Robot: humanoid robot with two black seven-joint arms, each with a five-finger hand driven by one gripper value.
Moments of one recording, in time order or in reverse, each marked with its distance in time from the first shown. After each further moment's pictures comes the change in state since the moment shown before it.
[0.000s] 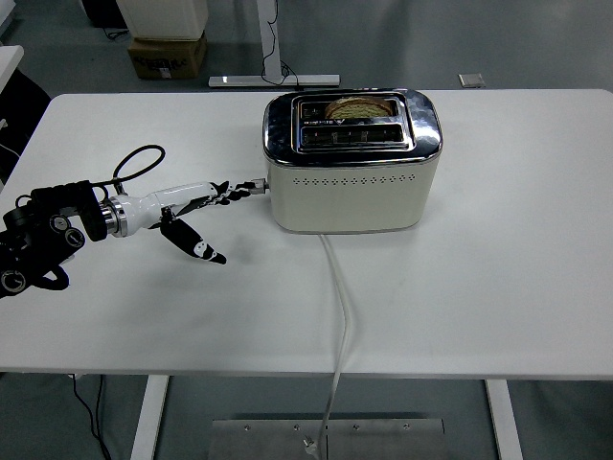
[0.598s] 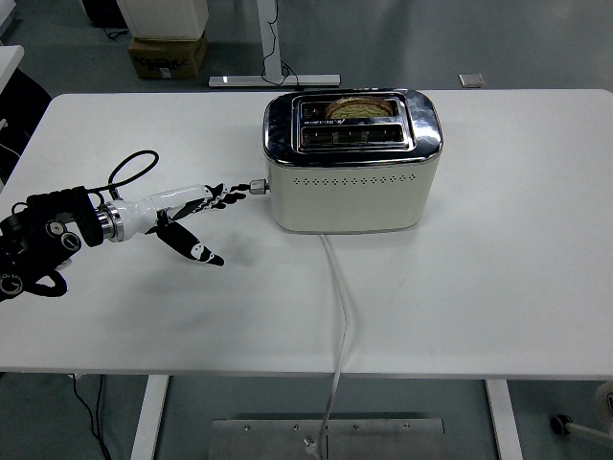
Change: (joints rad) left arm 0.018 0.007 0.001 0.015 -0.046 -0.002 0.000; right arm 0.000 0.000 -0.001 0.000 0.000 0.000 0.000
